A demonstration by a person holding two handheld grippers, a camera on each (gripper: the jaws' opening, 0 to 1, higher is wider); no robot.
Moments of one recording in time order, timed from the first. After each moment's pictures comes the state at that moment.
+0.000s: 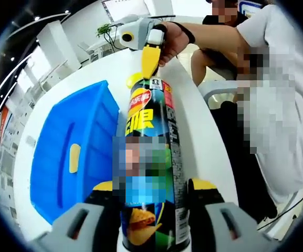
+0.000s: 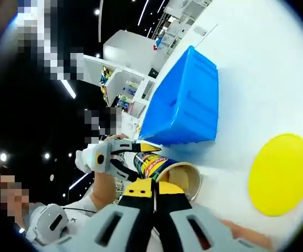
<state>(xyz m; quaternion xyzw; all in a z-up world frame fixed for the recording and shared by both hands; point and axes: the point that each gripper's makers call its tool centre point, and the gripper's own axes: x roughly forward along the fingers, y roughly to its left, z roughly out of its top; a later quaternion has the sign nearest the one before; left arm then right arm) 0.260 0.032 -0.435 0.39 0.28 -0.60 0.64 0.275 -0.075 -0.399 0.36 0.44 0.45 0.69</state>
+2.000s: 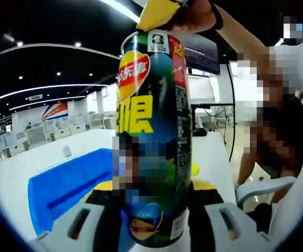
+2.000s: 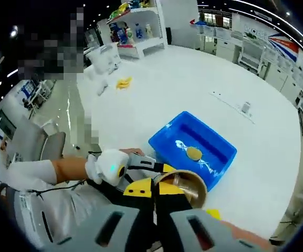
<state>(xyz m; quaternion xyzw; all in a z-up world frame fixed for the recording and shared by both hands) 0.290 -0.033 -0.364 0.06 0.05 -0.48 0.88 0.286 0.001 -0.231 -0.16 0.44 0.43 0.77</state>
